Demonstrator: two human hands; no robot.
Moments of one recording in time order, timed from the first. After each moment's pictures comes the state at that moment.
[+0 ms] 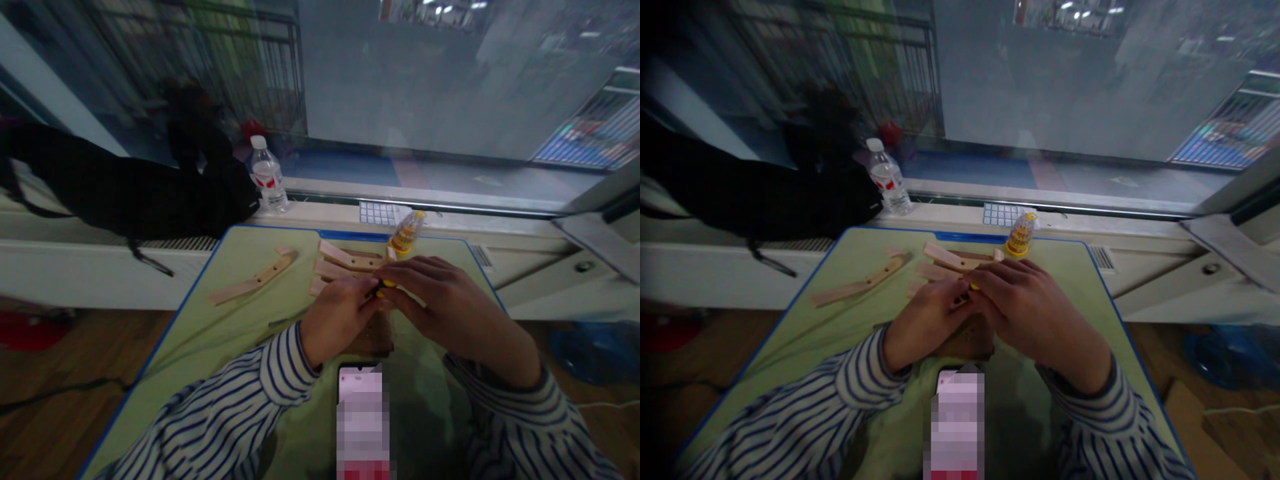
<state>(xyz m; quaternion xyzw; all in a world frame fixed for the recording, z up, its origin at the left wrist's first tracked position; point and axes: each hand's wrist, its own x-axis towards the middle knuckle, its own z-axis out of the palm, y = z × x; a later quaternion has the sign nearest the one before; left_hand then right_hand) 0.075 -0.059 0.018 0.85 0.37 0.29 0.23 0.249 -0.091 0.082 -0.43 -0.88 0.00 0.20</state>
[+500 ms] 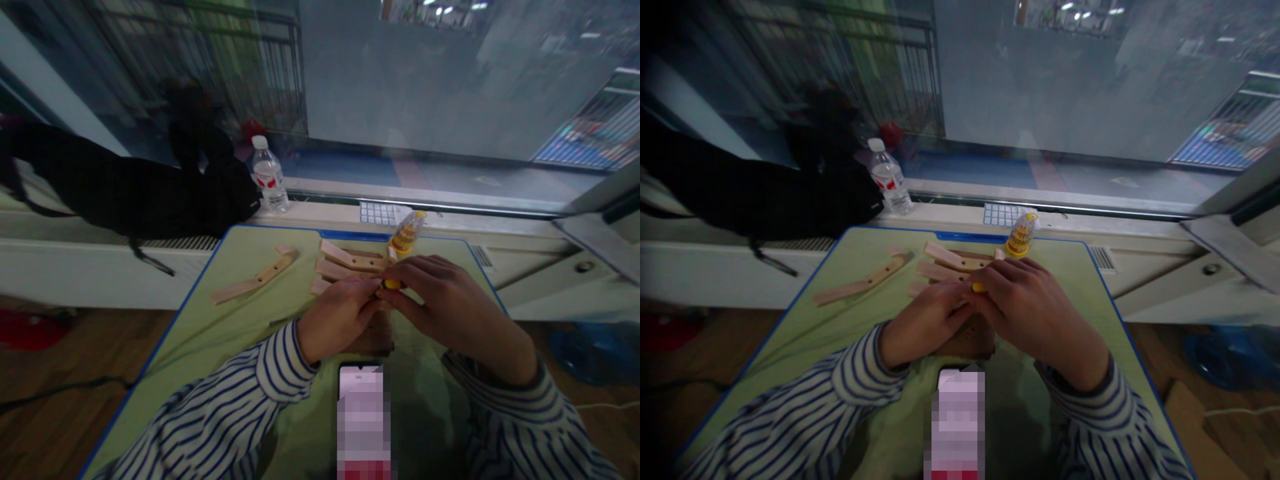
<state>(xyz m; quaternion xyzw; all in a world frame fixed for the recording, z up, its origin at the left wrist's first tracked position) 0.072 -0.058 0.022 0.87 0.33 0.26 0.28 0.247 -0.090 0.084 -0.46 -0.87 -0.02 0.17</state>
